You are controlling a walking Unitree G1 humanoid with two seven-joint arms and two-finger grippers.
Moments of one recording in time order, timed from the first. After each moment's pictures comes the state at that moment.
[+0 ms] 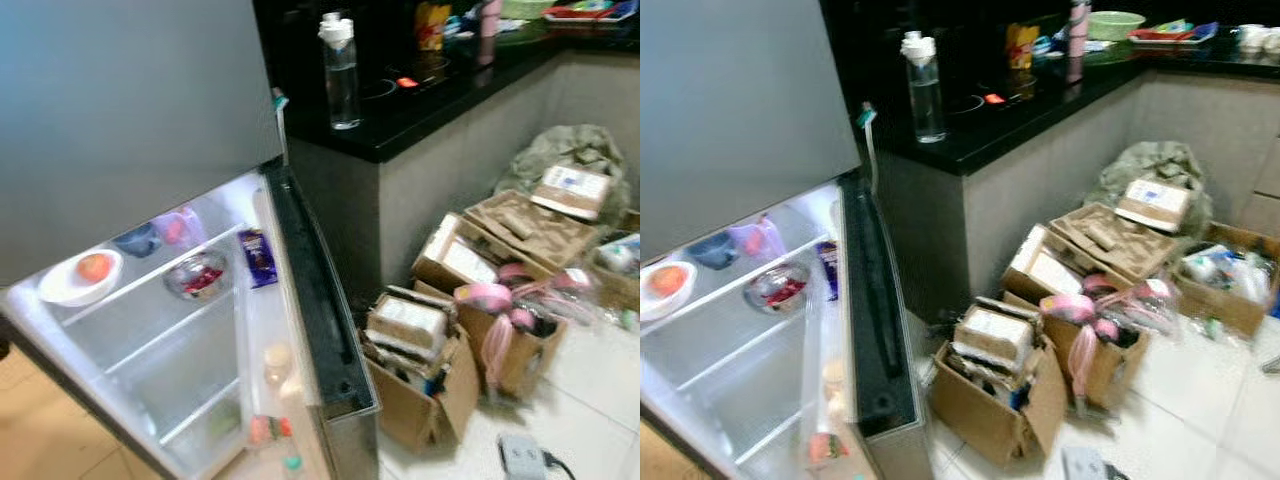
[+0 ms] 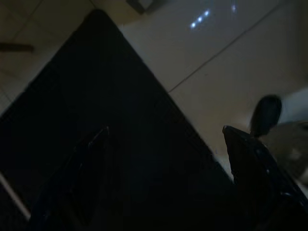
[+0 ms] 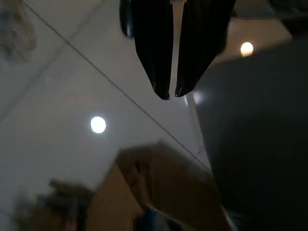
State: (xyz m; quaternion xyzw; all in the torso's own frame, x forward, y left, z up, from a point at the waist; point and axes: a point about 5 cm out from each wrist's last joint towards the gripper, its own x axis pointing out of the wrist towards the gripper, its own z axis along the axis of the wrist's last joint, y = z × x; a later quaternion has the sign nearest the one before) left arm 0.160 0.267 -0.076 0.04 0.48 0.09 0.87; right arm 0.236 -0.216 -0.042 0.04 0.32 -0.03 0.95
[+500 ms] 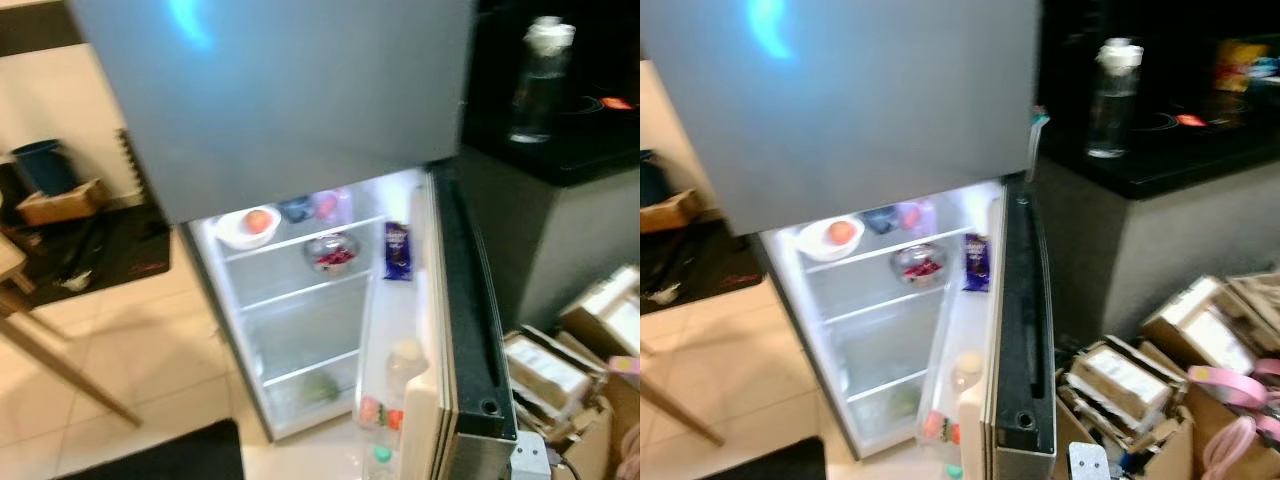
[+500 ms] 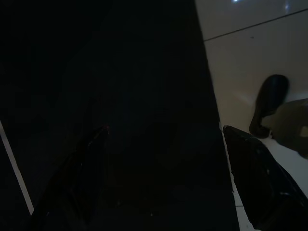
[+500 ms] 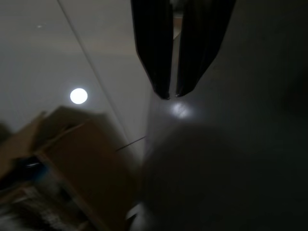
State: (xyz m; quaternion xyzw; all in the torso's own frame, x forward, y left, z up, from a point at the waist) left arm 0.156 0.265 -0.078 0.03 0.49 0.08 0.87; right arm 0.231 -0.217 -0.044 0.05 0.32 -0.04 0.95
